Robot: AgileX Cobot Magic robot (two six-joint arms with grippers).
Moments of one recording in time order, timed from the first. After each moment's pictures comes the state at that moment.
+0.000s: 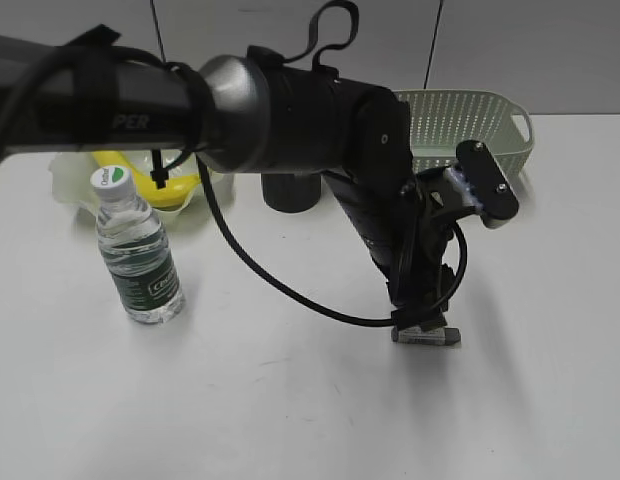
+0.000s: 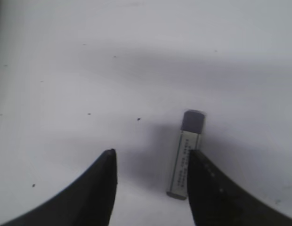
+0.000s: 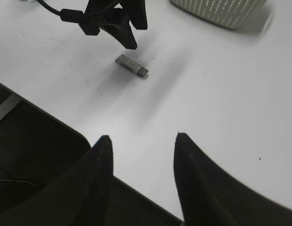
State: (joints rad) left arm -0.91 2.20 -1.69 -0.20 0.68 0.66; right arm 0.56 0.15 -0.51 -0.01 1.04 -0.06
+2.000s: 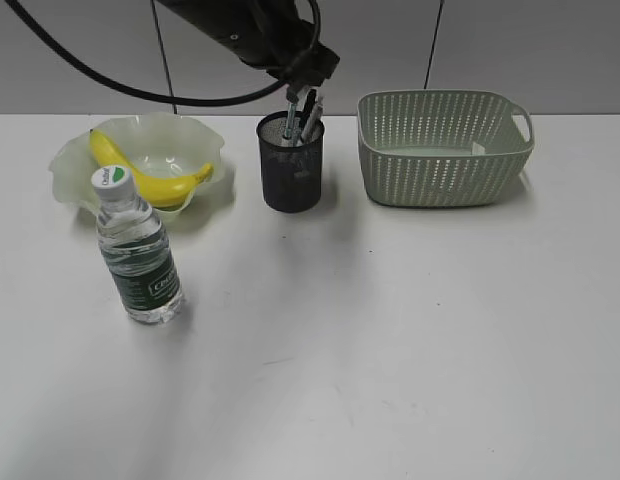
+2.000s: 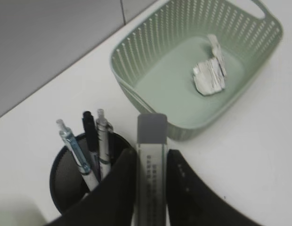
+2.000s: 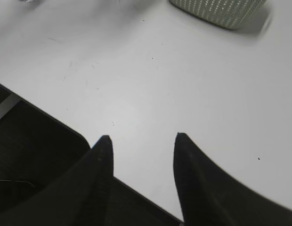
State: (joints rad) left arm -0.57 2.02 -1.75 -0.27 0.59 0.39; right arm 0.56 0.15 -0.51 -0.01 1.04 -0.06
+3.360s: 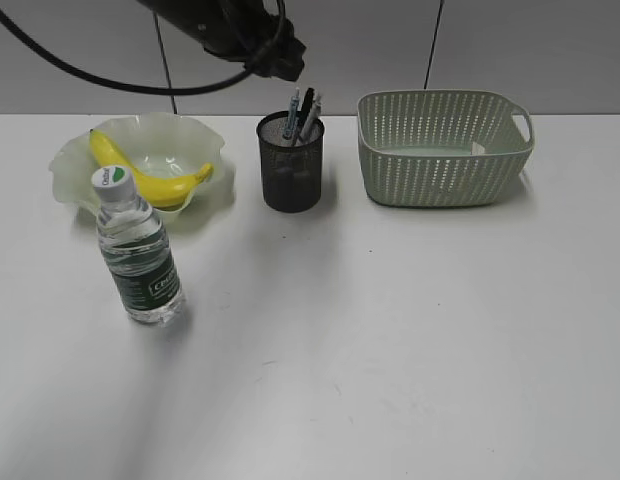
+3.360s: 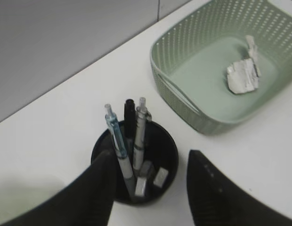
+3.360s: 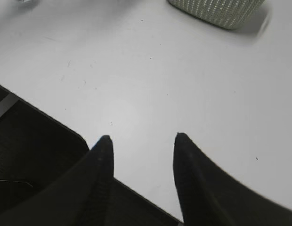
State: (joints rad) left arm -0.49 2.01 -1.75 -0.29 0.58 0.39; right arm 0.56 0.15 -0.51 -0.02 1.04 -0.06
